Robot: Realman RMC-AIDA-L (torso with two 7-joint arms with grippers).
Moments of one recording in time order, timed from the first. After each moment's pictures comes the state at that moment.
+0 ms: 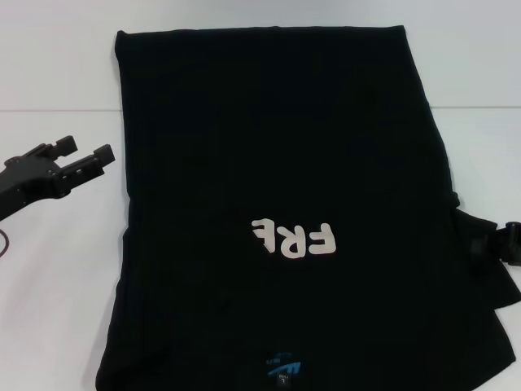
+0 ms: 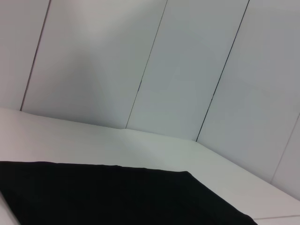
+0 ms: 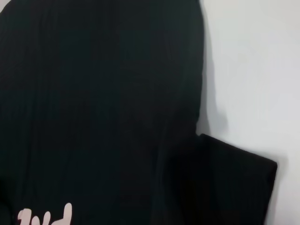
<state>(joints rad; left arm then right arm) -0.46 -2.06 0.37 0.57 1.84 1.35 -1.37 0.59 1.99 -0.56 -0.68 -2.49 -1.27 2.52</state>
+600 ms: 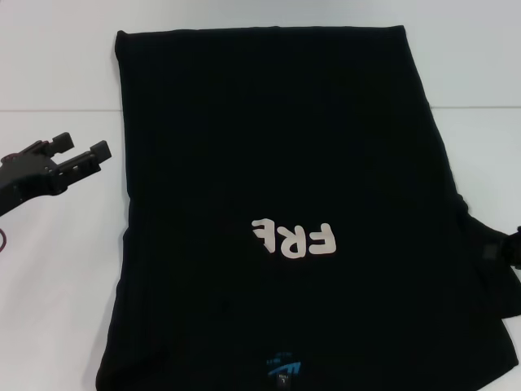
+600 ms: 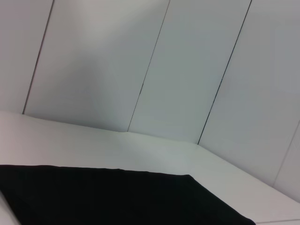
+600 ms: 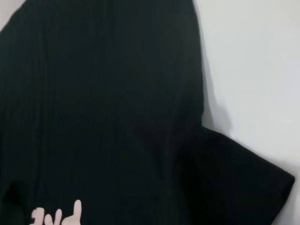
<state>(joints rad) -0.46 -2.05 0.37 0.57 1.83 1.35 -1.37 0.57 1.99 -0.50 -0.70 -2.47 -1.33 2.52</state>
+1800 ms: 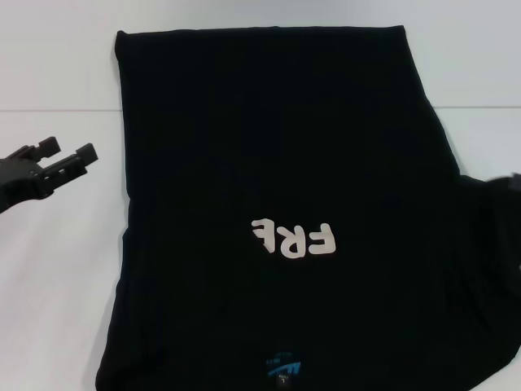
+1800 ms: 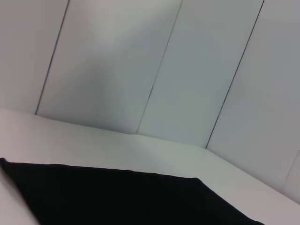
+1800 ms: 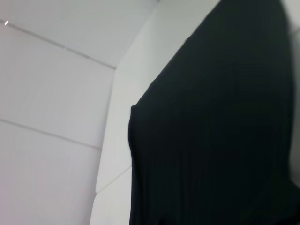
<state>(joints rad) -0.44 -2.05 0.35 0.57 1.83 1.36 -1.38 0.50 1.93 -0.37 -0.69 -2.13 -1.59 2.43</state>
